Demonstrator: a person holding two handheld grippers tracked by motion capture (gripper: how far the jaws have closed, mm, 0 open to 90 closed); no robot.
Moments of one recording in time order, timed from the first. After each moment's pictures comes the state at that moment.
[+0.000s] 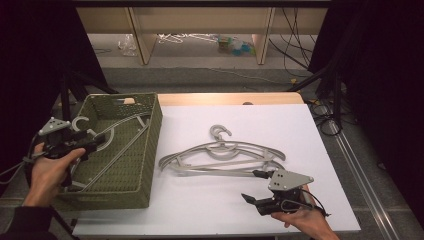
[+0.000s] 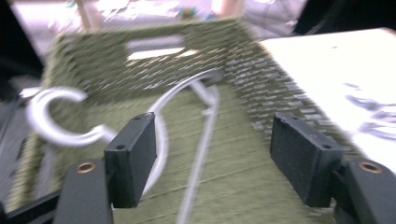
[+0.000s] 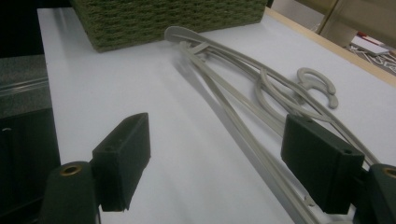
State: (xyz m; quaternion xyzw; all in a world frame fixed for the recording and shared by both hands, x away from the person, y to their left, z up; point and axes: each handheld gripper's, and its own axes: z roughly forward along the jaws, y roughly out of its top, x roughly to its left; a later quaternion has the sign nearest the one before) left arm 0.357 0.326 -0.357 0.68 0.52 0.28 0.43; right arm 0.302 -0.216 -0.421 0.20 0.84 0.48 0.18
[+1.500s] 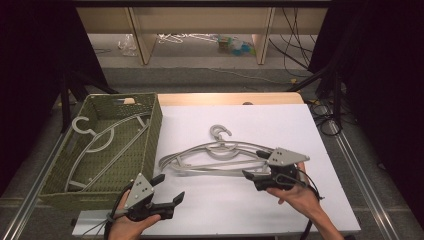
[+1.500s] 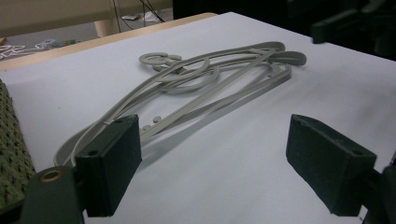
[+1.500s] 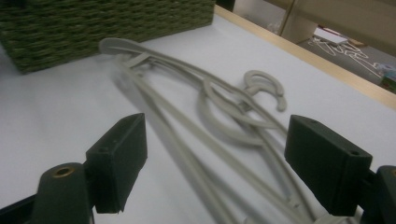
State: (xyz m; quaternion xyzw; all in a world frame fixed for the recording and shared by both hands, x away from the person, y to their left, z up) left arm 0.268 0.158 -0.435 0.74 0.36 0.20 0.52; right arm 0.361 -0.216 -0.417 0.26 0.82 0.46 0.21
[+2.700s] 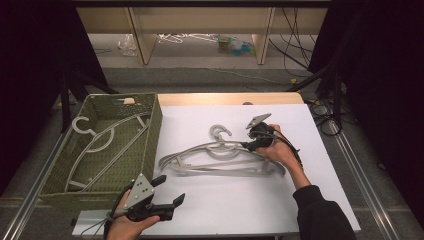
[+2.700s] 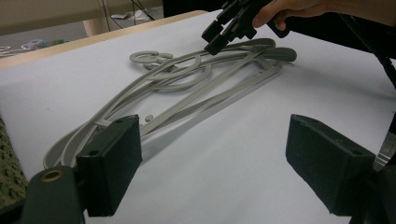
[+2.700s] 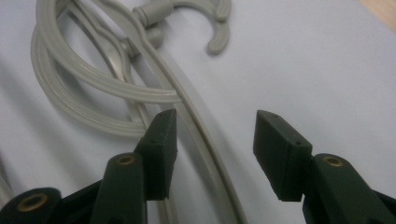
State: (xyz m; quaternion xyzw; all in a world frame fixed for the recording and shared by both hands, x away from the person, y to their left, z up) left arm 0.269 0.159 -0.435 0.75 0.35 0.19 0.52; right arm 0.504 -0.198 -0.461 0.29 0.90 0.27 0.16
